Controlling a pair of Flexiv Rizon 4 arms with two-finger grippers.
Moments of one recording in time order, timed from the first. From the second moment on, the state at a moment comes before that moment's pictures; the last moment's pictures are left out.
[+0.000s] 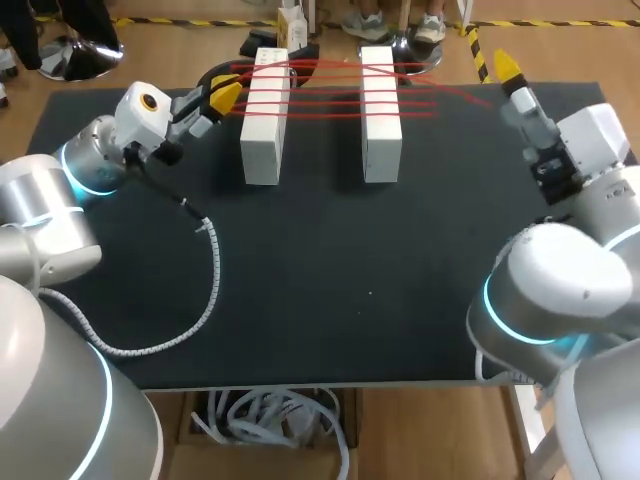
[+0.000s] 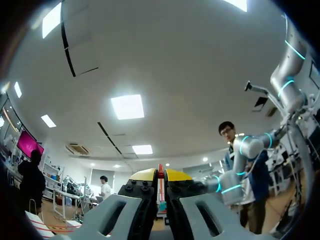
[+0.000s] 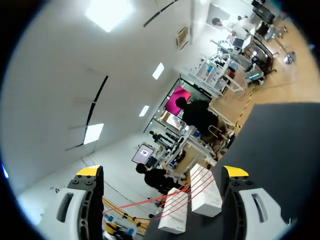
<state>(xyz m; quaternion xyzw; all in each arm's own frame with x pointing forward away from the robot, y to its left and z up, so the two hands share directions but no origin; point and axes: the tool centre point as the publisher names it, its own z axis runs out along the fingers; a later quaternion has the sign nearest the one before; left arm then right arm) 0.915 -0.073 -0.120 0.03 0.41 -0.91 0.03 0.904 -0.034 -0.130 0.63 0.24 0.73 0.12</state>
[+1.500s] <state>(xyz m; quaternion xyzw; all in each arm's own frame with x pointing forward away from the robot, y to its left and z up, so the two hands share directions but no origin) 0.915 -0.074 -0.120 0.03 0.41 -0.91 0.03 0.886 -0.002 -0.137 0.66 0.09 0.74 -0.06</state>
